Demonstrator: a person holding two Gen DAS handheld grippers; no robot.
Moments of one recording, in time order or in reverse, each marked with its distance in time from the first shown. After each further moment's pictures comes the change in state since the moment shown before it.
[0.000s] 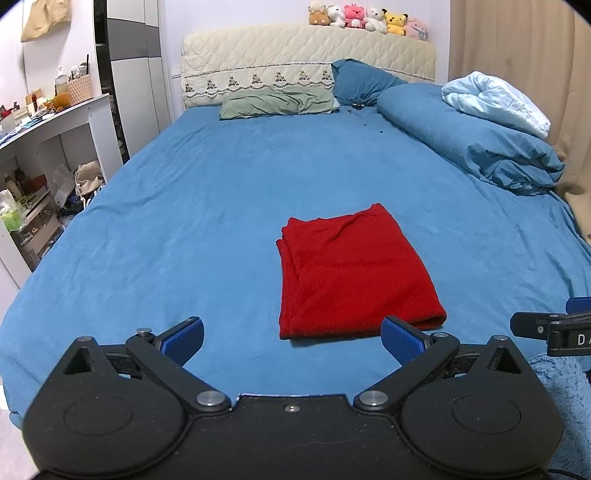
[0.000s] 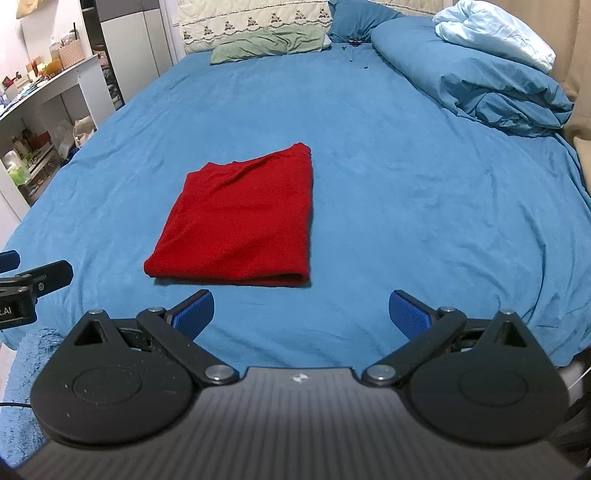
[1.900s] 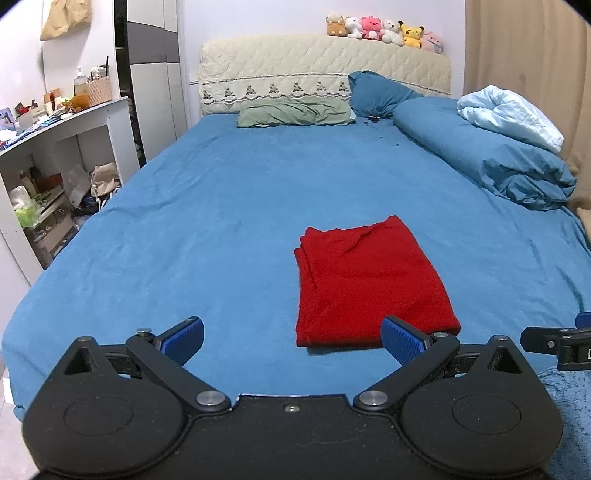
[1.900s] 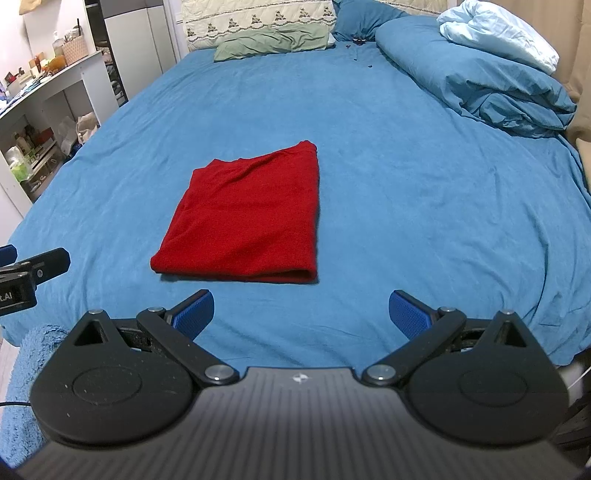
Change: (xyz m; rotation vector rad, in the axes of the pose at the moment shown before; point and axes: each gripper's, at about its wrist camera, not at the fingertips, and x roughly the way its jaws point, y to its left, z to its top) left arm -0.004 0.003 0.001 -0.035 -0.034 0.044; right arm -0.001 0.013 -0.002 -0.002 0.008 0.002
